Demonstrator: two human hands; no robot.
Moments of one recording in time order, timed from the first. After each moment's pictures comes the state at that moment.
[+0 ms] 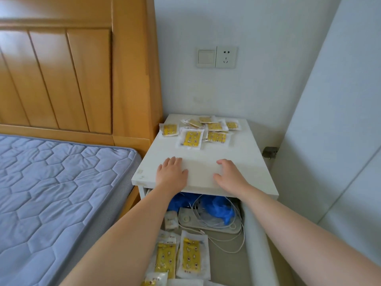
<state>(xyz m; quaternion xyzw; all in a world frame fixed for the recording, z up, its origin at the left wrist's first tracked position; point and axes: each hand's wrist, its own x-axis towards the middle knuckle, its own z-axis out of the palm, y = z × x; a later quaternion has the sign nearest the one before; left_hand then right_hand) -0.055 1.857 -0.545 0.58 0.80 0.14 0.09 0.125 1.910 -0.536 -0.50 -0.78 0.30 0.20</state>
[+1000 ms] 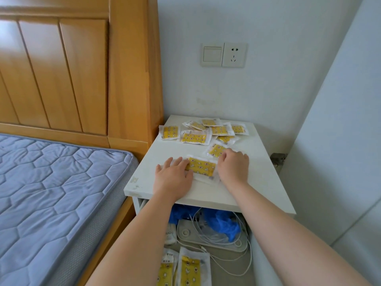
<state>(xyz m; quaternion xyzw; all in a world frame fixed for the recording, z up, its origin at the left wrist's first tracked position) -0.066 1.887 -0.553 0.60 0.78 0.15 0.05 0.080 1.989 -0.554 -0.58 -0.74 0.02 0.33</state>
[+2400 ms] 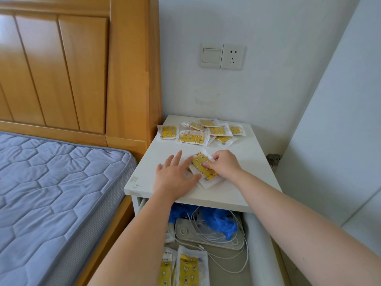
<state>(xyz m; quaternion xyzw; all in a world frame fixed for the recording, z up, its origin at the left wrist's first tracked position) -0.066 1.884 -0.551 0.62 0.77 0.17 0.06 0.075 1.993 -0.535 -0.54 -0.77 0.24 0.23</state>
